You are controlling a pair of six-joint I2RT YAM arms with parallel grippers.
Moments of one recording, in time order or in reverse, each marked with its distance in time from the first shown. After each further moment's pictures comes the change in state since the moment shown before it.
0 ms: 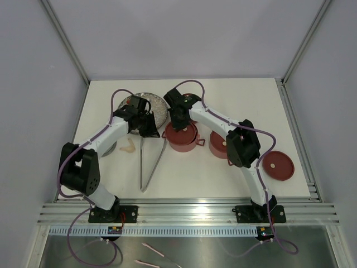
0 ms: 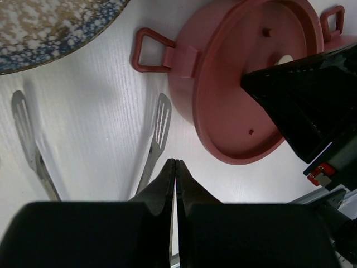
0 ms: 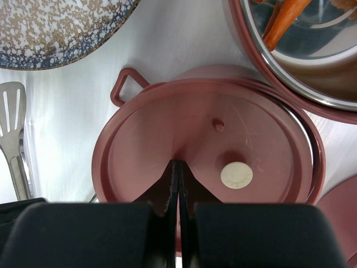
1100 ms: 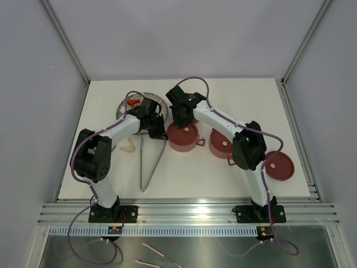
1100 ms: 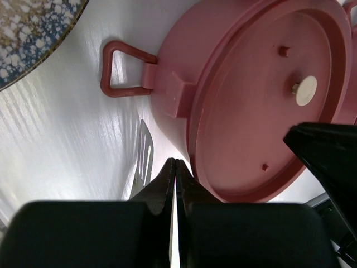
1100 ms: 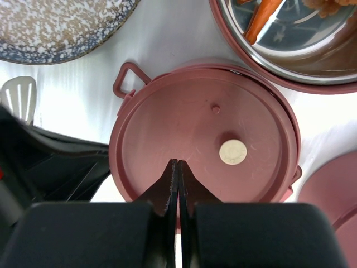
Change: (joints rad) left arm -0.067 0.180 0.034 0.097 0.025 -0.024; right arm 0.000 -0.078 -0.041 -0.005 0.027 0.005
